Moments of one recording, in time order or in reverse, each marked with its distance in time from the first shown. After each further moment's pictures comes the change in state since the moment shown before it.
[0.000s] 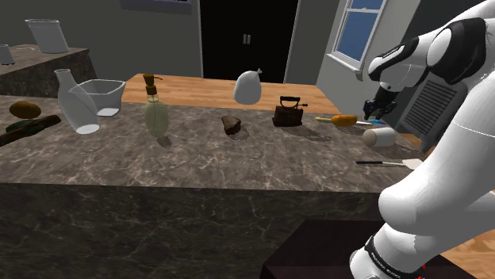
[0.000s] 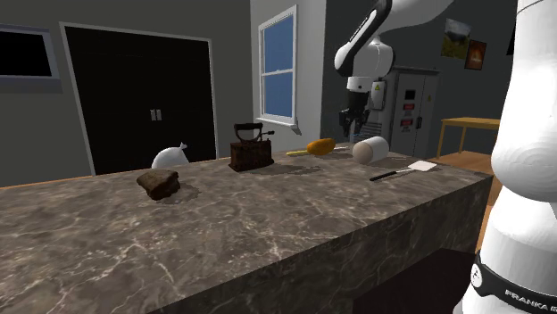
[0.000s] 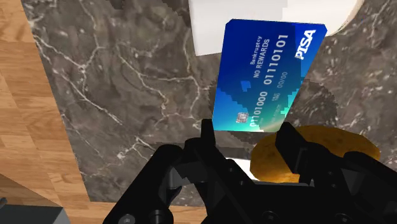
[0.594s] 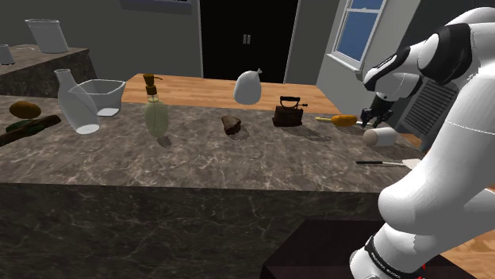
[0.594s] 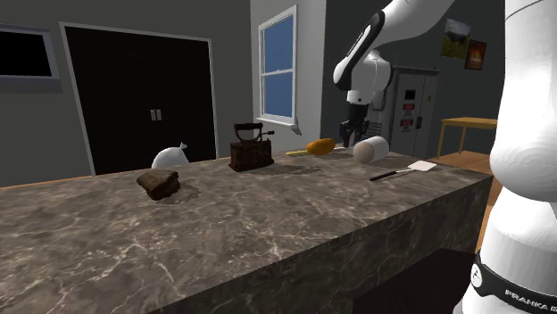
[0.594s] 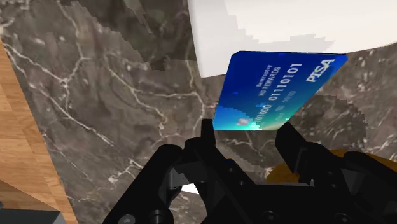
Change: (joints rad) arm -0.015 0.064 0.006 -0.040 0.046 0.096 -0.043
